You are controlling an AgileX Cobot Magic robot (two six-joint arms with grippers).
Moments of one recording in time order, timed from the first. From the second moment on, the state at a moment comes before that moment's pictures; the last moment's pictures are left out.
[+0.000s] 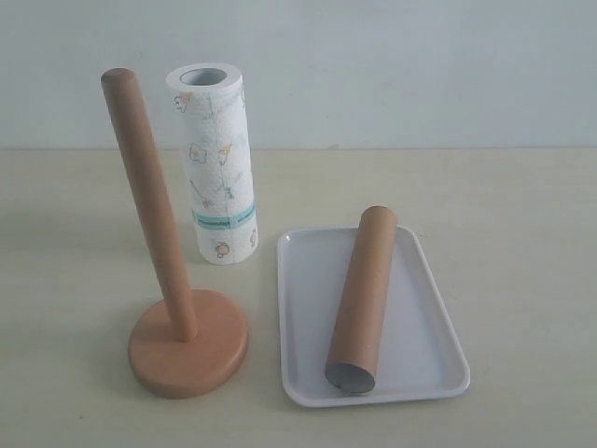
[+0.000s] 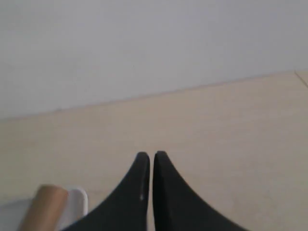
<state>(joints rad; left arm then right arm) -0.04 0.00 0.00 -0.02 0.29 -0.16 0.01 1.10 -0.83 0.02 0.25 0.16</state>
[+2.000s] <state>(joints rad) -0.04 0.00 0.00 -0.02 0.29 -0.16 0.50 1.94 -1.31 1.74 0.58 -2.01</state>
